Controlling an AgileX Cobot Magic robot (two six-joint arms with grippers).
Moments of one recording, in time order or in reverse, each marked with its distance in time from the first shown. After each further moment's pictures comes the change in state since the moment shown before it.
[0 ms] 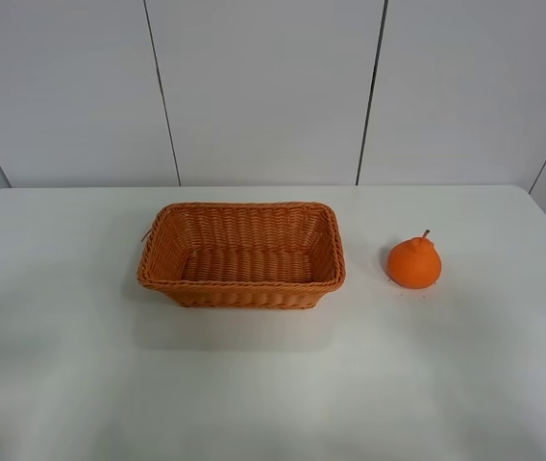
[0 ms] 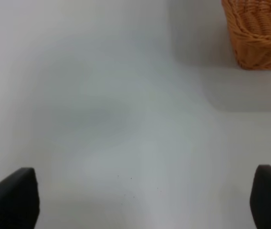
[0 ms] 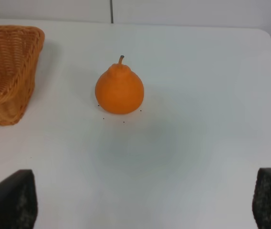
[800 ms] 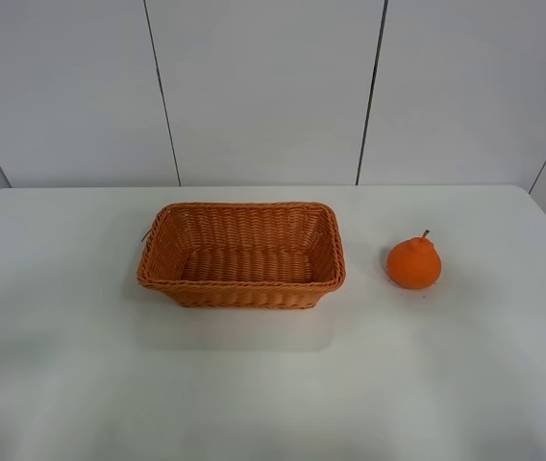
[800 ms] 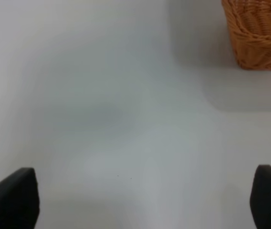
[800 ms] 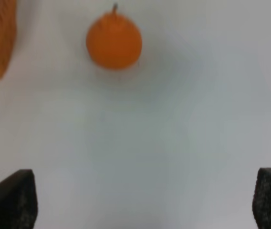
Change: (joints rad) left arm 0.000 0.000 0.000 0.000 0.000 0.000; right arm 0.000 0.616 -0.223 -0.013 -0.002 0.000
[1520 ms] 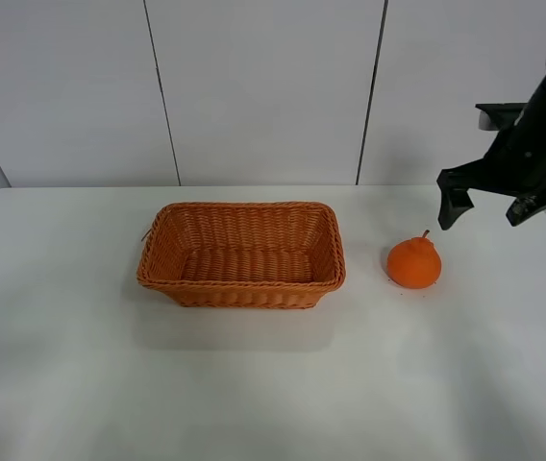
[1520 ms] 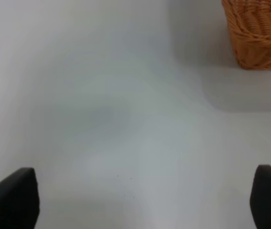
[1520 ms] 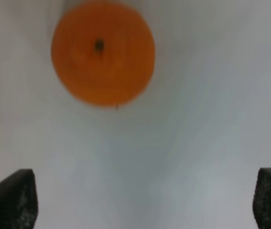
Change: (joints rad) left arm 0.000 0.000 0.000 0.000 0.000 0.000; right arm 0.000 1.207 -0.748 0.027 0.076 -0.011
